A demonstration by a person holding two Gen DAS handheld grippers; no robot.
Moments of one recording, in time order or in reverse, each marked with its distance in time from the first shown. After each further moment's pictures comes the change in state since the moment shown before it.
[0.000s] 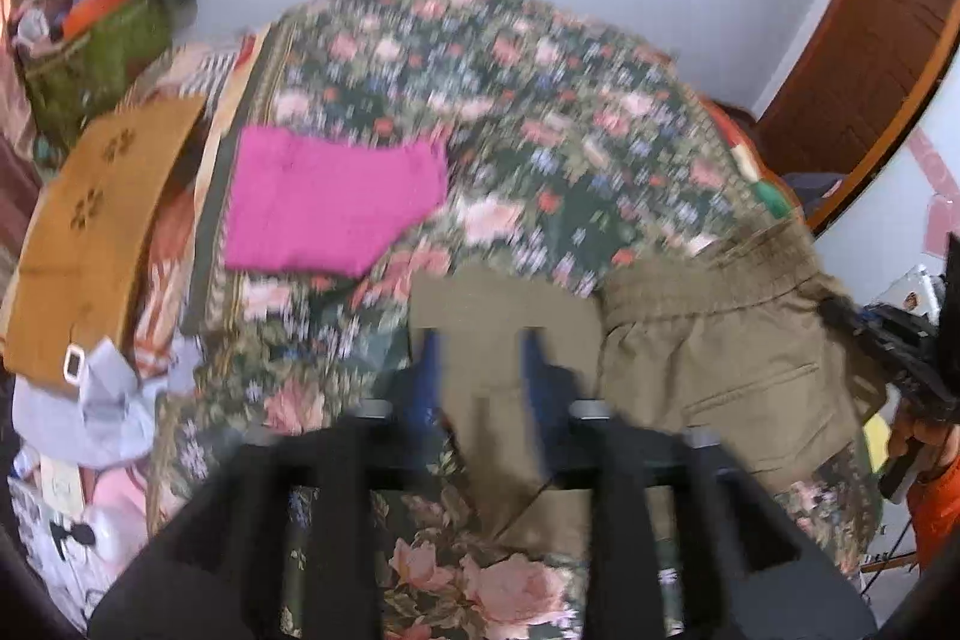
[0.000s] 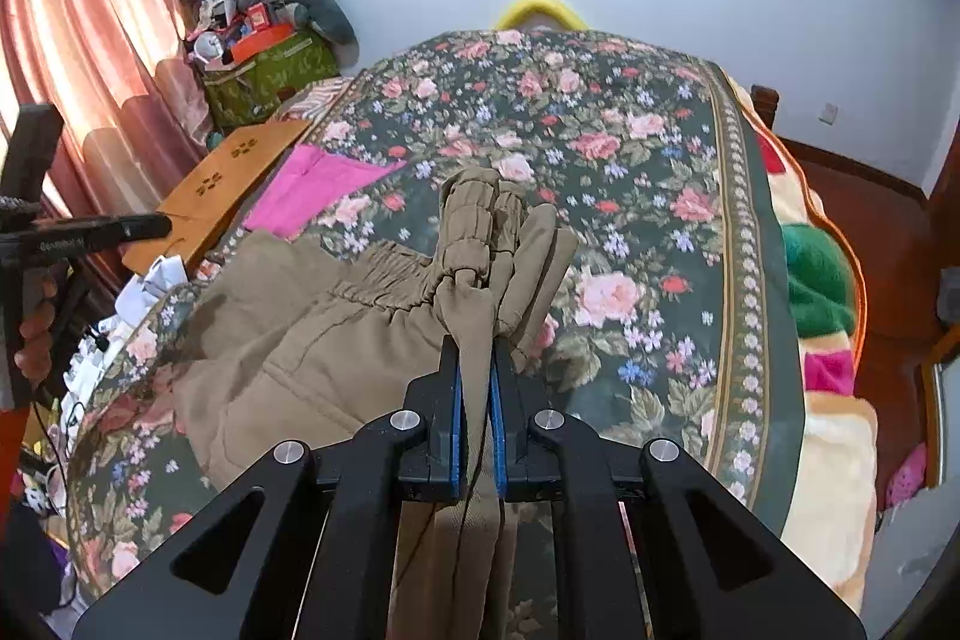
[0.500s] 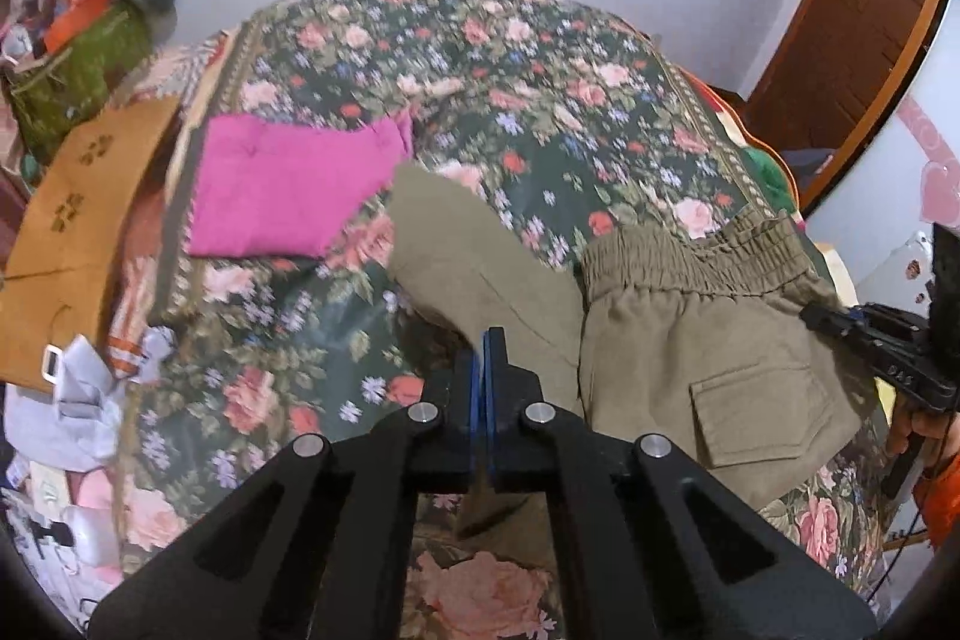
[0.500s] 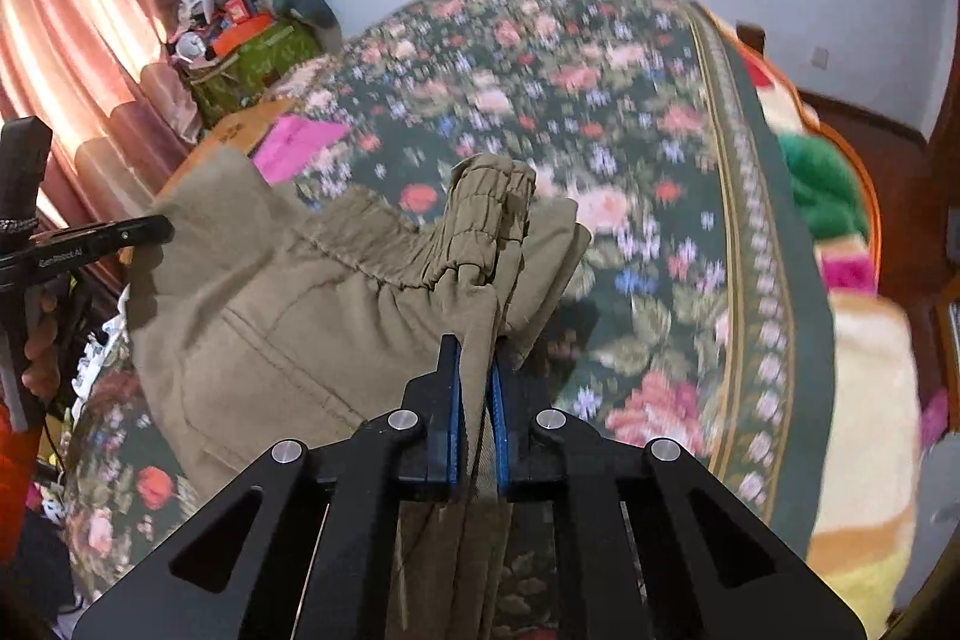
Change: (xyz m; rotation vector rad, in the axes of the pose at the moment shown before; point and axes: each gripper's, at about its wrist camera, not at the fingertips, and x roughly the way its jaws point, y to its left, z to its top) left arm 0.010 -0.026 -0.021 0.061 -0.029 -0.011; right arm 0.005 -0.013 -0.030 0.071 0.038 0.020
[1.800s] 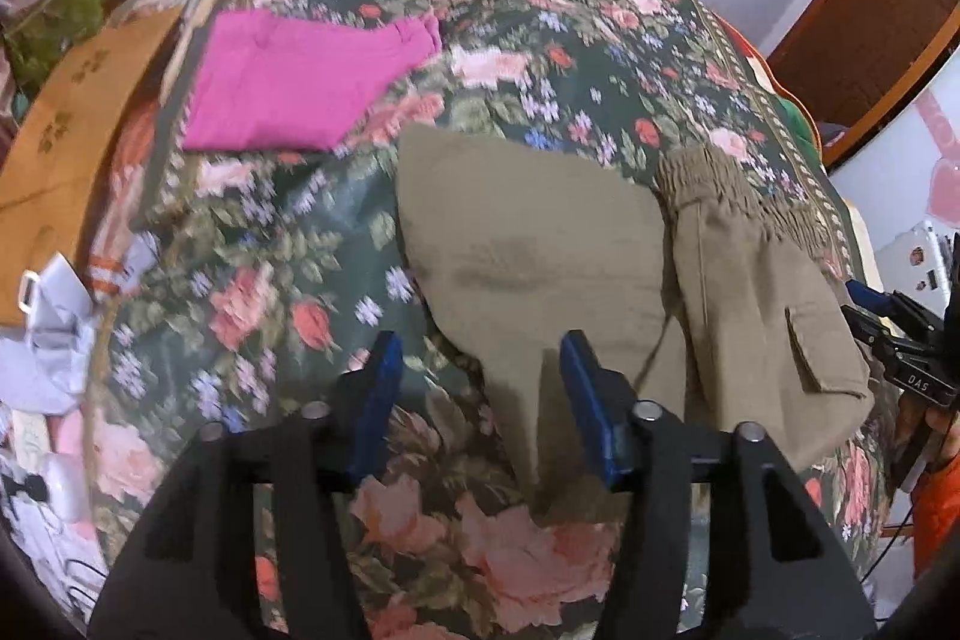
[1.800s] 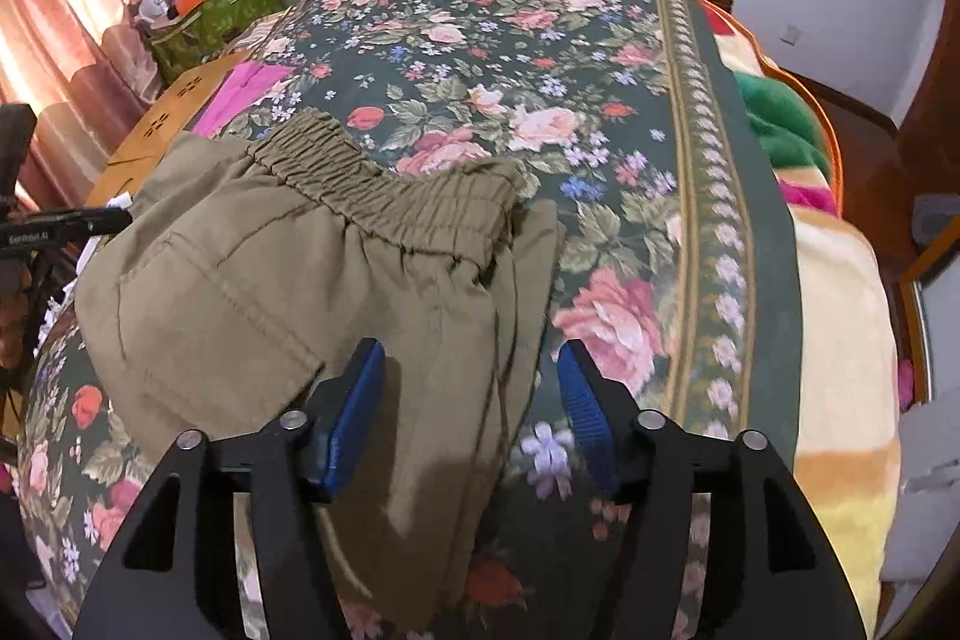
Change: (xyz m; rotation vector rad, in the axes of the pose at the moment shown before) left arm 0.041 0.028 -0.040 -0.067 0.192 -0.047; right arm 0.005 -0.012 -0.043 0.020 0.114 -0.112
